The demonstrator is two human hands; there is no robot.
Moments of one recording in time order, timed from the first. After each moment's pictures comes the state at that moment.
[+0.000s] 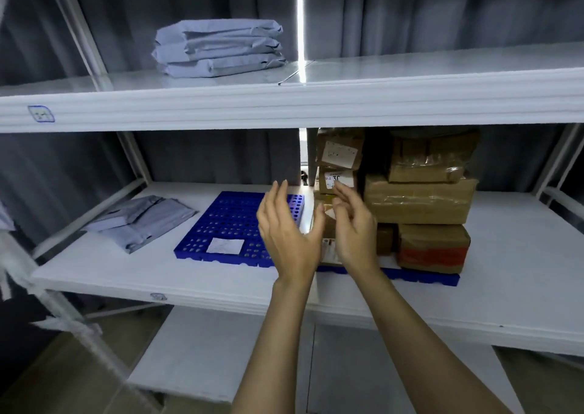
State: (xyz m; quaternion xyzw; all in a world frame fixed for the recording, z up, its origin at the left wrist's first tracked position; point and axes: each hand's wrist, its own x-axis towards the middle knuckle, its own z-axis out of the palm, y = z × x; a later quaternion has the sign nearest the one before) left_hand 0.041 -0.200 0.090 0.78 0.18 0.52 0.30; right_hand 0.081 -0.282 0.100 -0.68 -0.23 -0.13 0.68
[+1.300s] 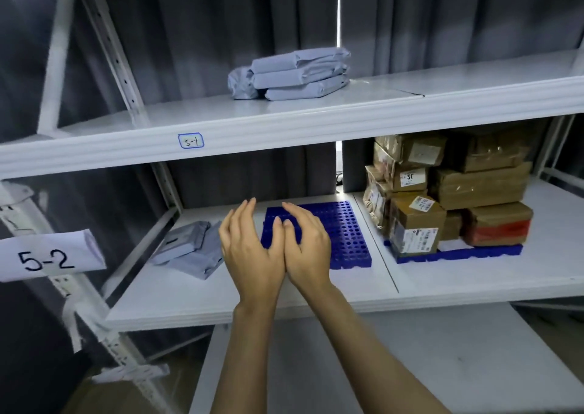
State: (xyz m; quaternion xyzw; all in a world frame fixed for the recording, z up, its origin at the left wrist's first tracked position) left_hand -0.121 0.046 0.127 0.79 0.12 0.52 0.30; right_hand -0.086 -0.023 0.118 -0.73 -0.22 -0.23 0.61
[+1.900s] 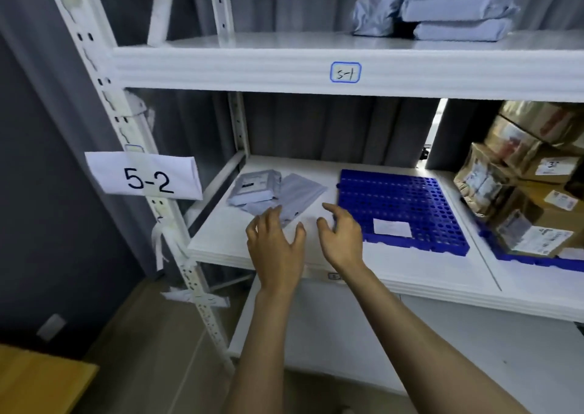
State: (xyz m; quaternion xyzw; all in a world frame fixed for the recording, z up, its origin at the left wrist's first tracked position) left_hand -0.166 0.198 0.045 0.82 0.28 0.40 0.29; right_hand -0.096 0.112 0.058 -0.84 -0.19 -0.04 0.51
